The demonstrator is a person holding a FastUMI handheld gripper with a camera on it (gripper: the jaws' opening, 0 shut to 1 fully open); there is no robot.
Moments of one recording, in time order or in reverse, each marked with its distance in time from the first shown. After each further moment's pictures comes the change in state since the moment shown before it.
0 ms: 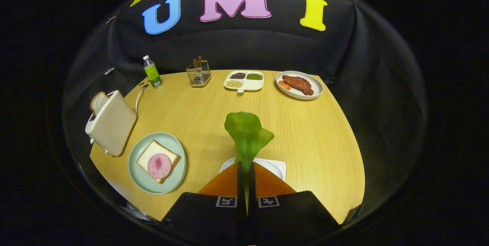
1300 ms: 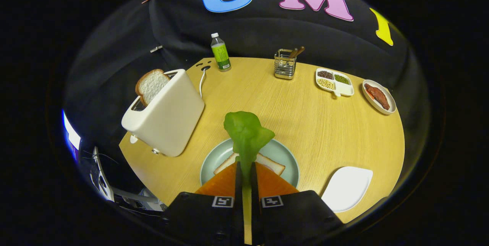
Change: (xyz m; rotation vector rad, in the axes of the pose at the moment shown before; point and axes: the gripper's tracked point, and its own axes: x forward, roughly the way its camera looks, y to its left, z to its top) arm 0.034 0.223 -0.022 -0.131 0.153 0.301
